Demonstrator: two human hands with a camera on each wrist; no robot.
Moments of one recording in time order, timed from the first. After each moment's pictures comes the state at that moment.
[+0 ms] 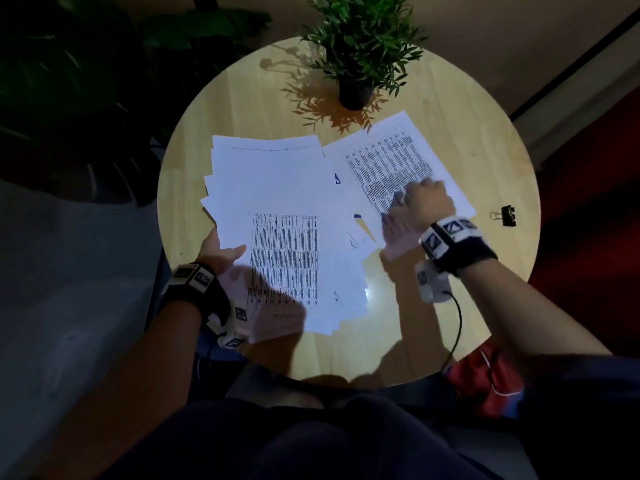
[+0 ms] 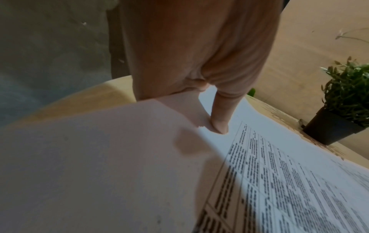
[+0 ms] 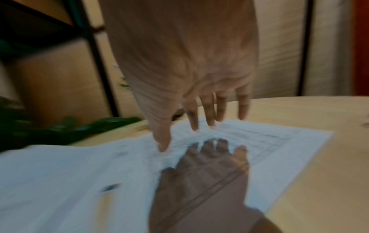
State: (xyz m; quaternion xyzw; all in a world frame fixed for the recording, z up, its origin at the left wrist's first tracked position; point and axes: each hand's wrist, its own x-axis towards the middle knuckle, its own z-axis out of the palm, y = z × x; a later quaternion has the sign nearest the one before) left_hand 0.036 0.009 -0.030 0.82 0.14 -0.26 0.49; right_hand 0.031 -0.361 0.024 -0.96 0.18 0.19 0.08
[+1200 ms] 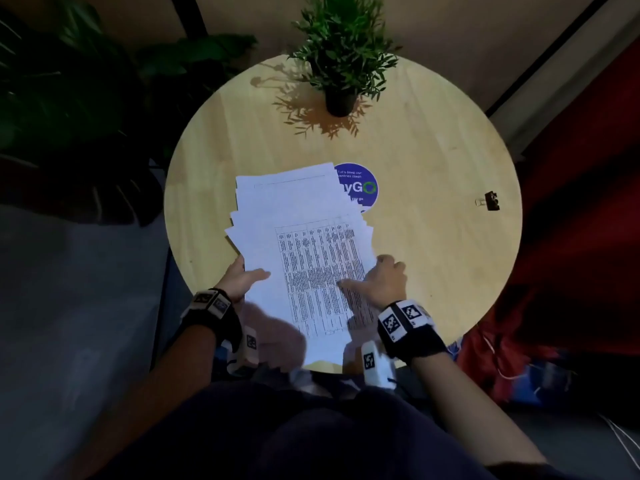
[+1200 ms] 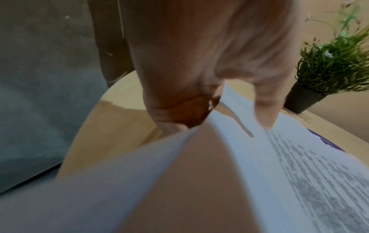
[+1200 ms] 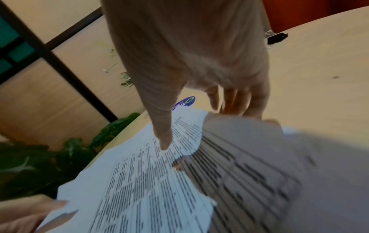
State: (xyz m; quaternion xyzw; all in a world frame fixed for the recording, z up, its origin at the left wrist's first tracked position) left_hand -0.002 0.005 -0.020 0.74 0.16 -0.41 0.50; right_hand -0.096 -0.255 0.015 -0.84 0.38 0.23 0.32
